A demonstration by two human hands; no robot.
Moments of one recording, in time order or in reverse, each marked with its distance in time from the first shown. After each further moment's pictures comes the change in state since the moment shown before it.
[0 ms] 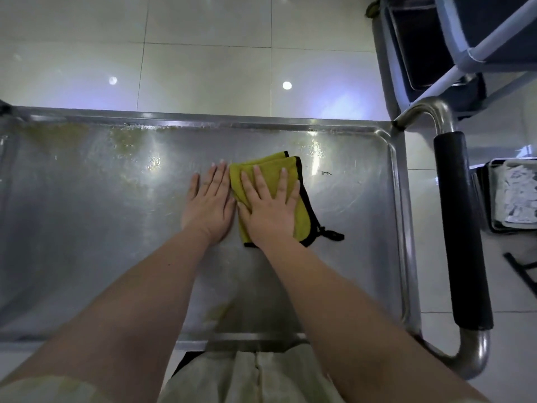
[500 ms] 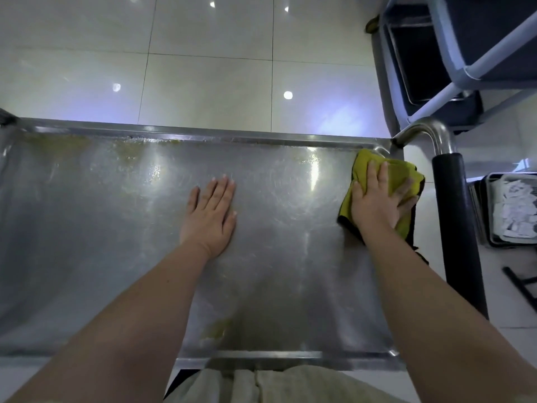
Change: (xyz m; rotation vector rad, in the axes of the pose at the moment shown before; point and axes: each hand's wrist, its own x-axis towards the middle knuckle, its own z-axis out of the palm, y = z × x) left_hand 0.000 0.003 0.000 0.015 0.016 -0.004; right_hand 0.021 0.190 -0.043 0.161 0.072 0.584
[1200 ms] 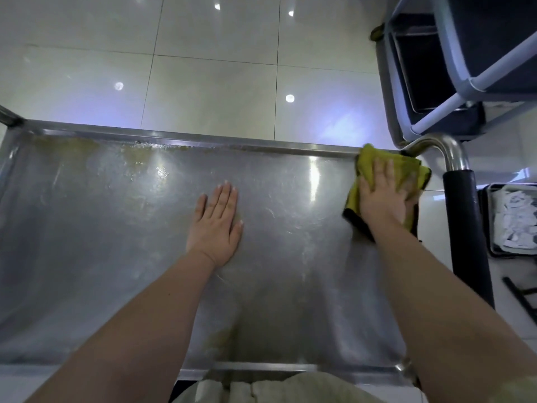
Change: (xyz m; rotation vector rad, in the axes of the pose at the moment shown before) left_hand 0.000 -0.001 0.003 -0.016 0.006 -0.009; right_hand 0.026 -0.014 -0.011 0.007 -0.009 -0.053
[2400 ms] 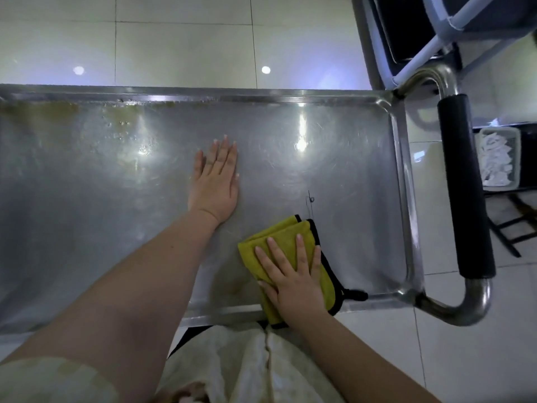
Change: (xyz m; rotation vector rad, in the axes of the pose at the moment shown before) left_hand -0.029 -0.010 0.003 -0.049 0.073 0.094; right_hand -0.314 -0.018 0.142 -0.179 -0.004 -0.669
